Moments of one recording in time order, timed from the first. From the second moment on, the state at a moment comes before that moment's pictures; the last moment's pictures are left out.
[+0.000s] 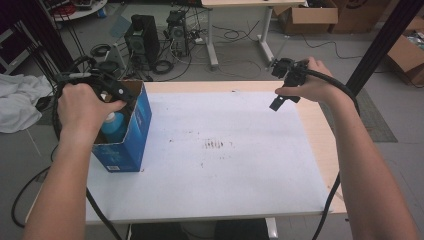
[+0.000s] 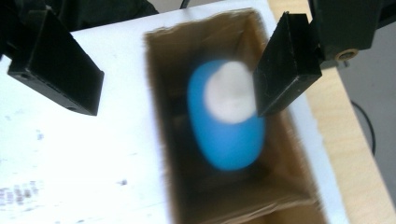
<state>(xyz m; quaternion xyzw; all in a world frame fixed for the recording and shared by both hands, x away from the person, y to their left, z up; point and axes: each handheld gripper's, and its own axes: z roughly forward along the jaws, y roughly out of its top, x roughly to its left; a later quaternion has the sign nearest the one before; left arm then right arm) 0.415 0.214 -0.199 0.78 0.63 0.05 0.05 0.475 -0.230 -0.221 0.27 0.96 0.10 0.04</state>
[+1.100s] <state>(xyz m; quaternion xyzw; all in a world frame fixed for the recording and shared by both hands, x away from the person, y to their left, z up) 0.426 0.055 -0.221 0.88 0.46 0.01 0.08 0.482 -0.235 -0.216 0.28 0.95 0.11 0.04</state>
